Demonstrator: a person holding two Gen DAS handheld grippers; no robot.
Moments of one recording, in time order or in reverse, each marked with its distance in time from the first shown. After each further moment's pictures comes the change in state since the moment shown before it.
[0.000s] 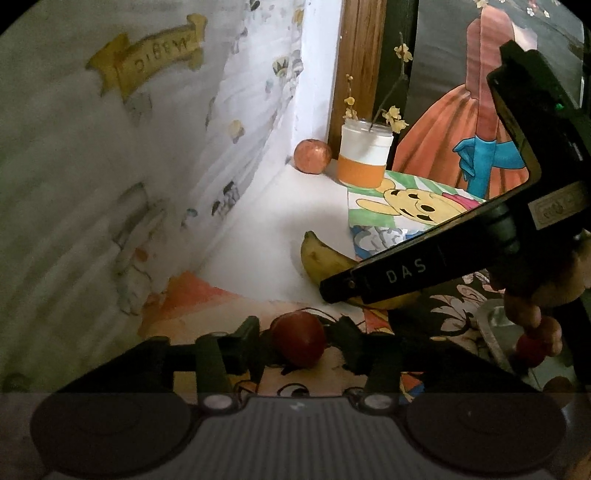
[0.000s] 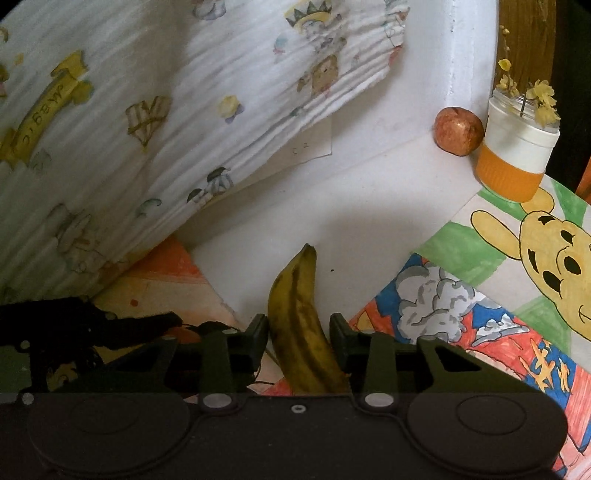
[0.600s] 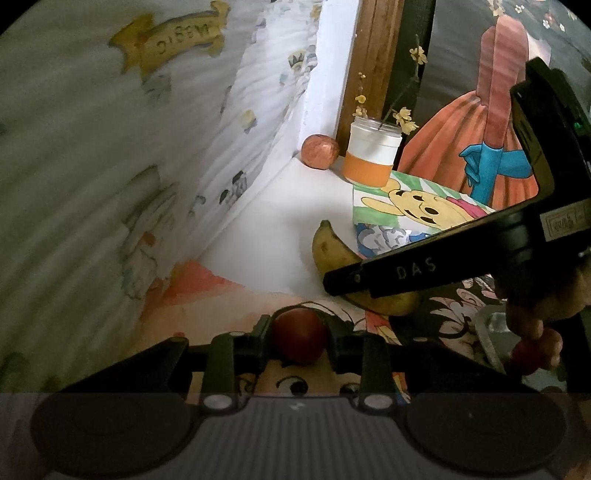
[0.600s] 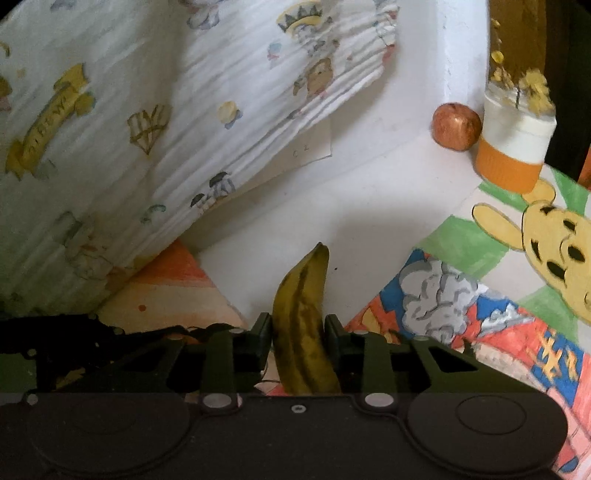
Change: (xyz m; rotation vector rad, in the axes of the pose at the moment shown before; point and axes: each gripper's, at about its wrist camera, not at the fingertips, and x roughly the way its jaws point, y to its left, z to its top) left arm -0.003 0.004 -0.002 -0.065 0.017 -0.006; right arm -0.006 -0.005 -0.004 0.057 -0.013 0.045
